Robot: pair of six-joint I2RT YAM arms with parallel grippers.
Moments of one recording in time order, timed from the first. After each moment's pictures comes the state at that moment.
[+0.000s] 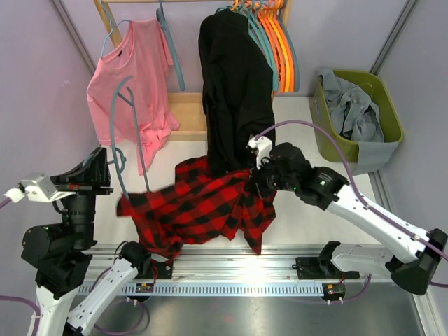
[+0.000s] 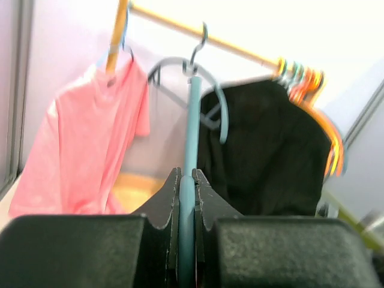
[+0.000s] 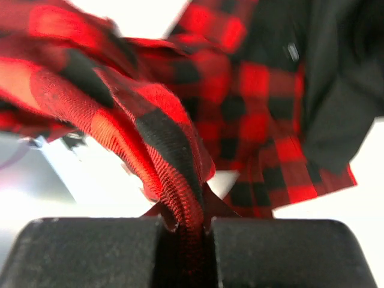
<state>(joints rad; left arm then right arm) -0.50 0.28 0.96 -0.22 -0.38 -0.20 0.86 1.10 1.15 -0.62 -0.16 0.26</state>
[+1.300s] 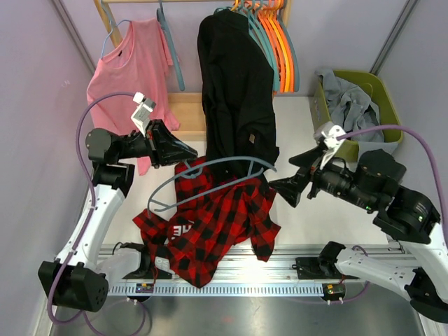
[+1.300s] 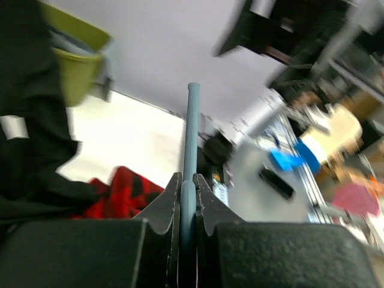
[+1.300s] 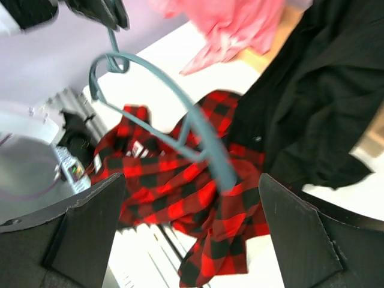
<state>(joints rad) -0.14 1.04 0.97 0.54 1.35 -0.89 0.85 0.81 1.42 -0.78 -0.07 0.15</state>
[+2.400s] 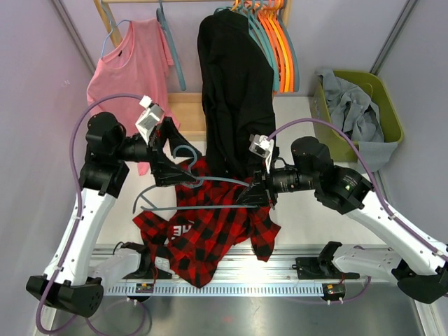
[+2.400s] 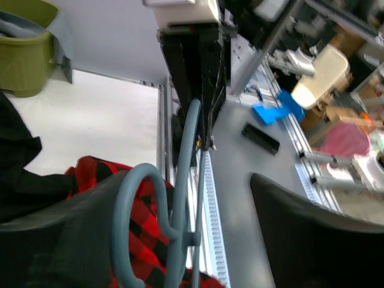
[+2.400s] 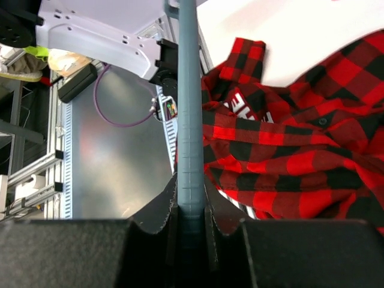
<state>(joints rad) -0.24 1.01 1.20 -0.14 1.46 -0.39 0.86 1.04 1.25 -0.60 -0.63 0.24</state>
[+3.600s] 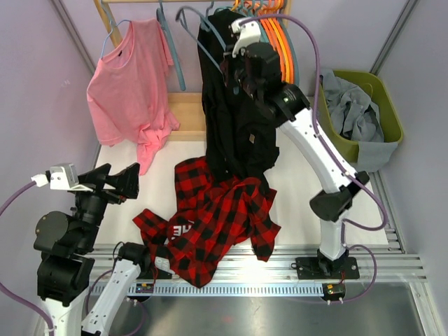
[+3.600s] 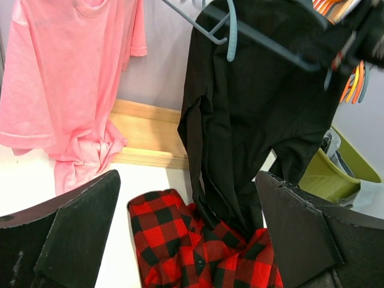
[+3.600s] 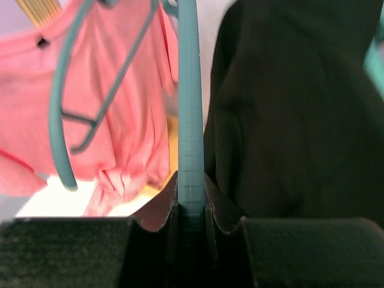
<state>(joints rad) -0.24 0.33 1.07 -0.61 -0.06 -0.36 0.71 1.90 2.33 -0.53 0.24 0.12</state>
